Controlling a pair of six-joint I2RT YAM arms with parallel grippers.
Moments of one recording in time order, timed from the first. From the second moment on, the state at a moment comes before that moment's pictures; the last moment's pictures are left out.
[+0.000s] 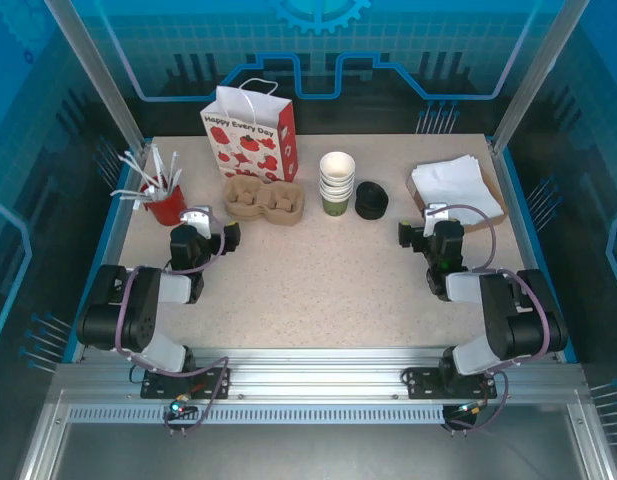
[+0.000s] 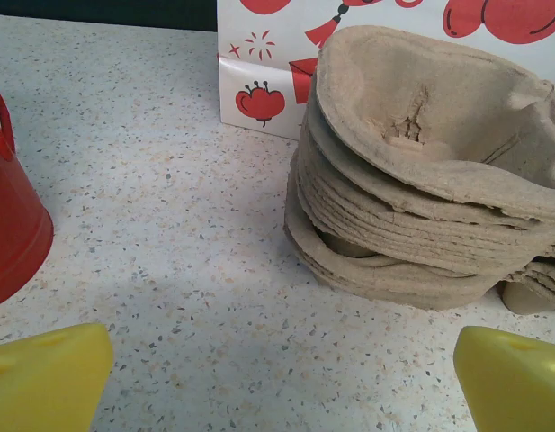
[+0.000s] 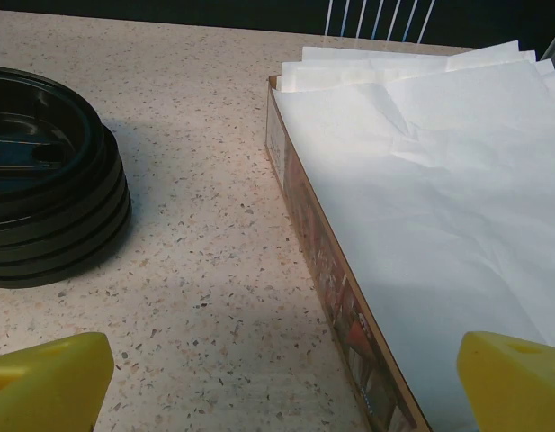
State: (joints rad) left arm 0.00 1.54 0.37 0.82 0.05 -0.11; right arm 0.08 1.49 0.41 0.68 0.12 -0.04
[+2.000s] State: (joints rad) left arm -0.36 1.23 0.94 -0.15 0.19 -0.45; right arm 0.48 1.62 1.54 -0.59 0.09 0.20
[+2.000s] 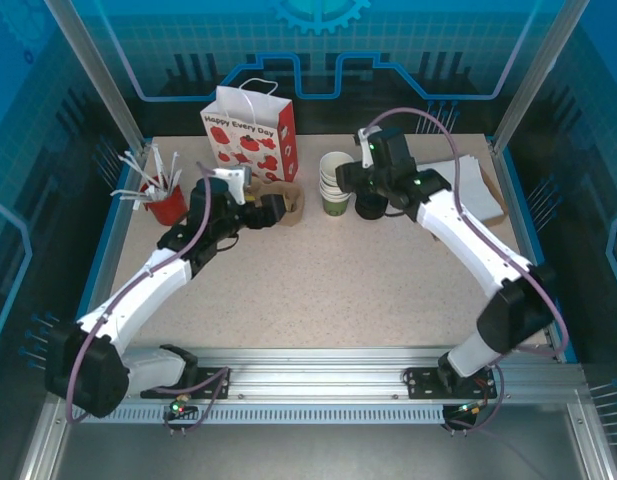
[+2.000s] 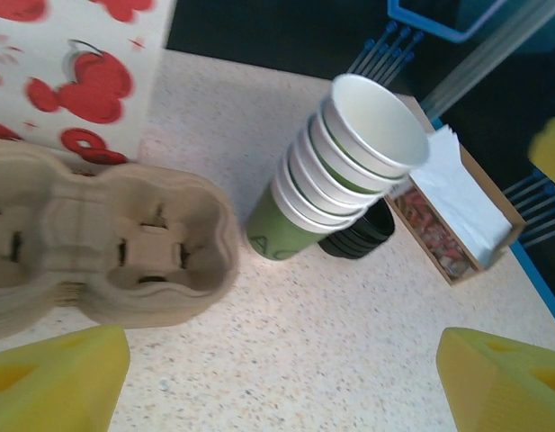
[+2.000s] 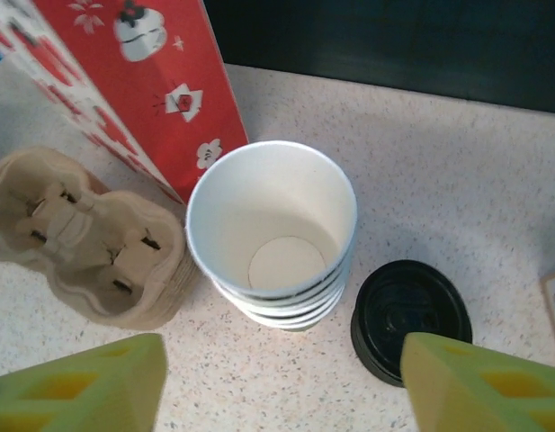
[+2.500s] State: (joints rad) left arm -0.44 1.31 1.03 -0.22 0.14 -0.42; right arm 0.44 1.95 1.88 -0.79 0.13 0.22
